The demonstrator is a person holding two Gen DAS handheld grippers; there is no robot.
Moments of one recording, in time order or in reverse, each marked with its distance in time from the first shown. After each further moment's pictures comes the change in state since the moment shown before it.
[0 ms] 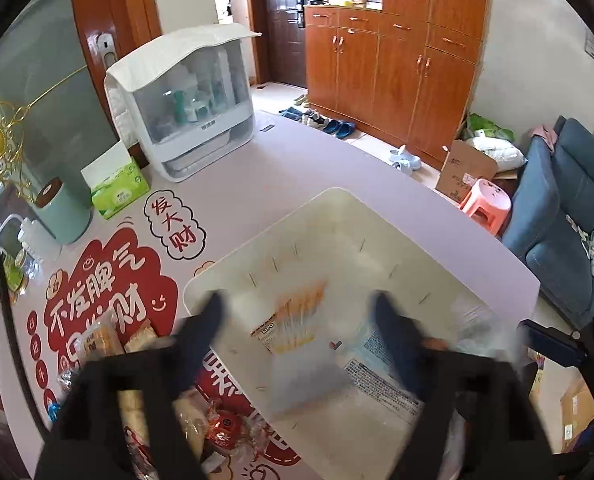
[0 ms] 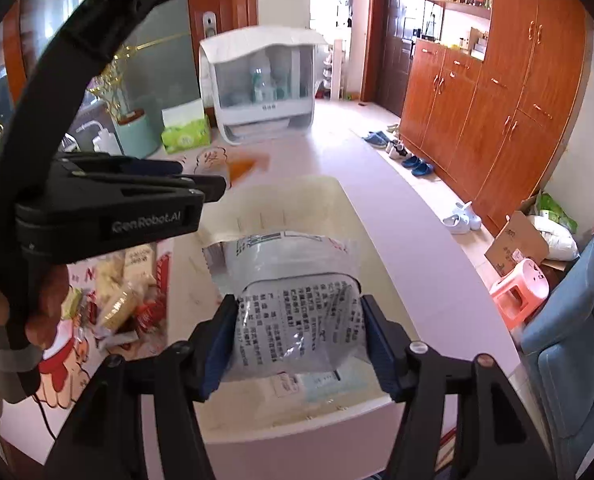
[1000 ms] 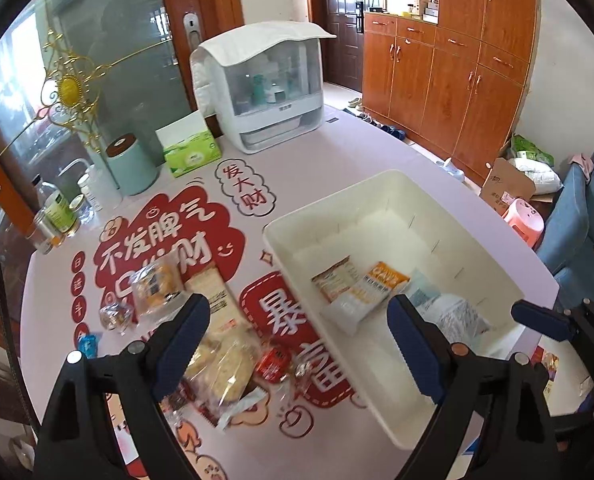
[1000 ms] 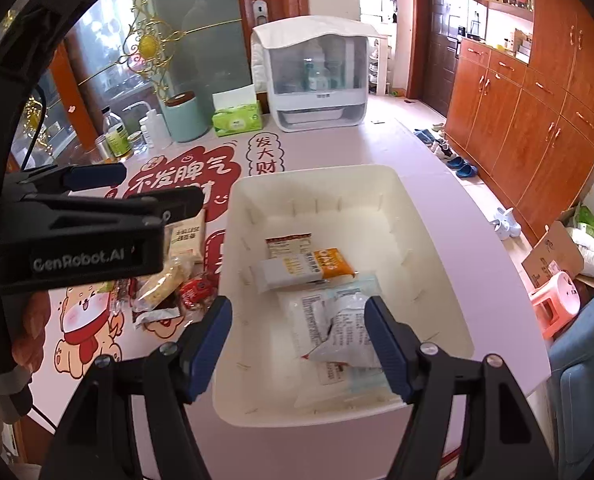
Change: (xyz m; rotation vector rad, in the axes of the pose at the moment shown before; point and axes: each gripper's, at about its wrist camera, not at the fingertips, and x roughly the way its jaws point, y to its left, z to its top) left arm -0.069 0.048 -0.066 -0.128 0.001 0.146; right arm -0.013 0.033 -0.011 -0.064 0.018 0.160
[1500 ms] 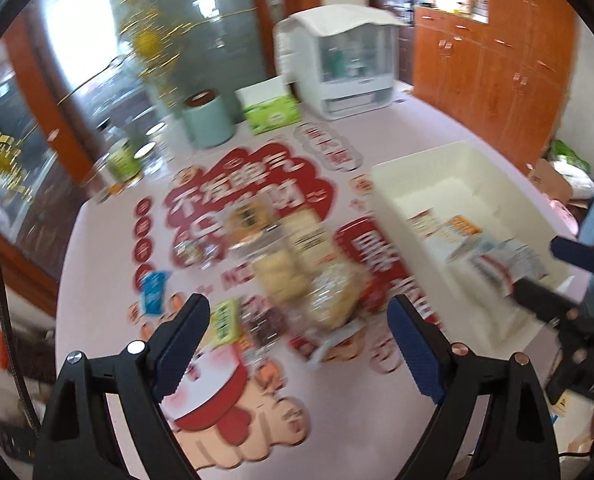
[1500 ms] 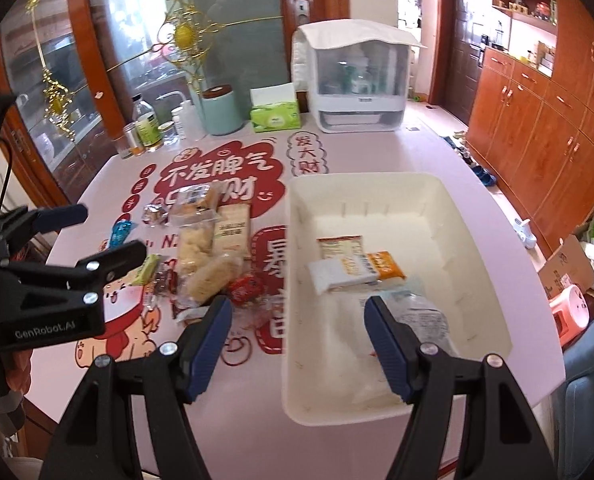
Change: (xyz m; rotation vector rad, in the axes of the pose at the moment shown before) left arm -0.036 0.103 -0.081 -0.108 0.046 0.142; right arm -0.003 0.067 0.004 -0.064 0.000 0.056
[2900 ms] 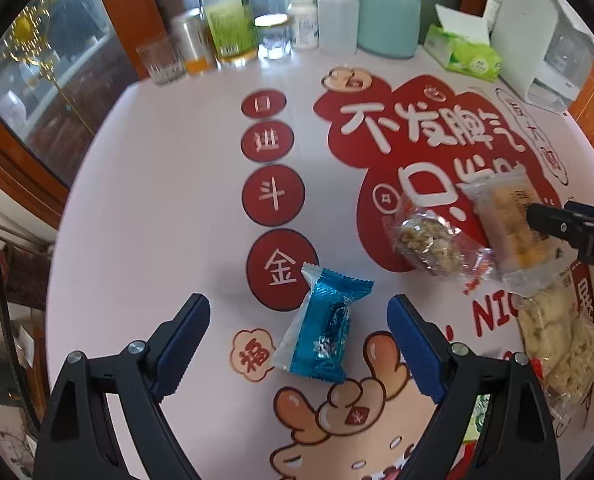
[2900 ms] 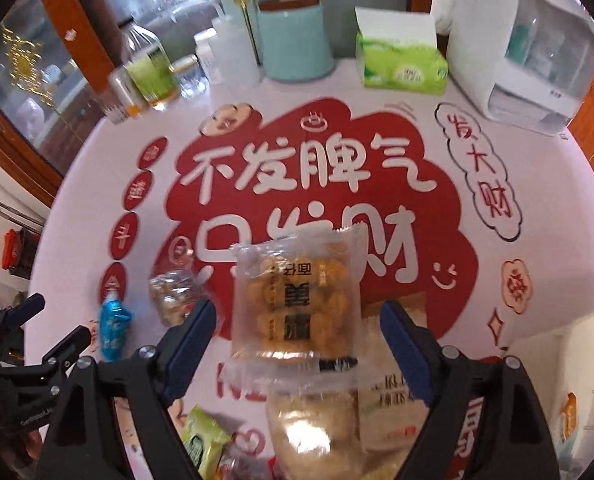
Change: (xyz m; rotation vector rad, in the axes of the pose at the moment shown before) left arm 0.233 0.262 -0.005 -0.273 0.245 0.074; right arm 0.297 0.162 0.152 -0.038 0.284 0.070
